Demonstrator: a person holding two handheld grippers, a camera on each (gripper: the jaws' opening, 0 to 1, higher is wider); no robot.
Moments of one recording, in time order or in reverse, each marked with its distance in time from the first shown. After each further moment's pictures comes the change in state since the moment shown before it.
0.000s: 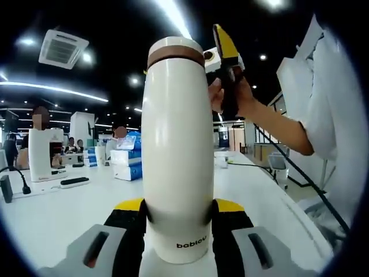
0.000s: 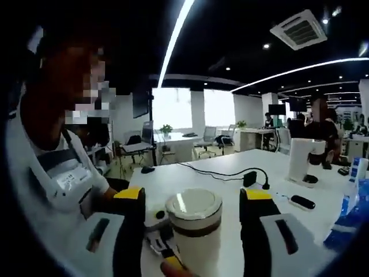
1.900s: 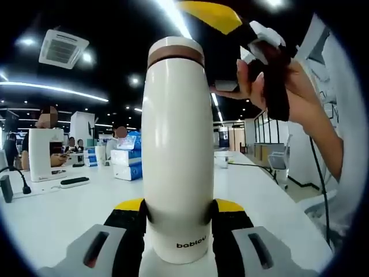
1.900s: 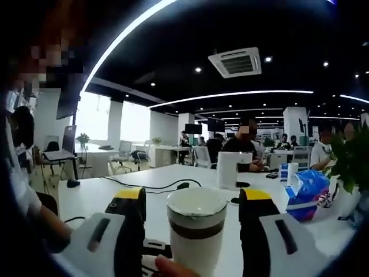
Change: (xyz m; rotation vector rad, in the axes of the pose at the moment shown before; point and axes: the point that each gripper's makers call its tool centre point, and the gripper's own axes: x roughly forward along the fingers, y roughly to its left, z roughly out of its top) left arm 0.001 0.001 0.000 -0.002 0.002 0.001; right arm 0.008 -0.007 -0.009 -0.062 -0.116 -0.606
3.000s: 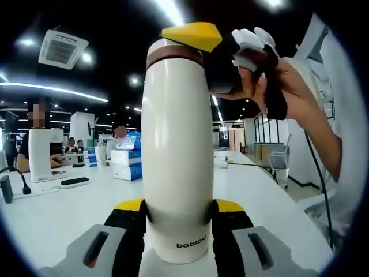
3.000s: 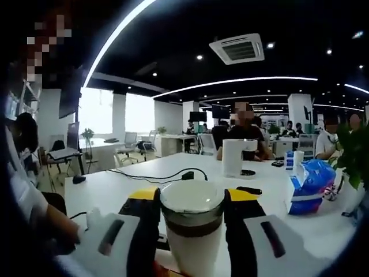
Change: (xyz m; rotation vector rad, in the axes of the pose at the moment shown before) left arm -0.001 0.000 0.000 0.003 0.001 -0.002; right arm 0.005 -0.002 -0.011 0.024 0.101 0.070
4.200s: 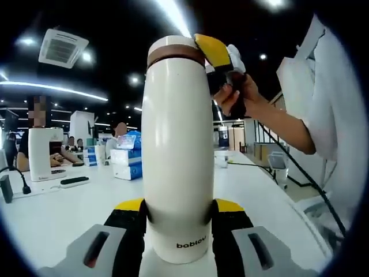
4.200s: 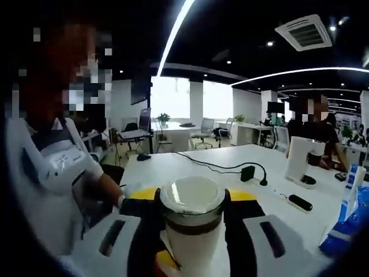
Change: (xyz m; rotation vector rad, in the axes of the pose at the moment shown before) left arm 0.000 -0.001 0.001 -0.005 0.006 0.000; right arm -0.005 0.014 -0.002 -0.089 0.088 0.696
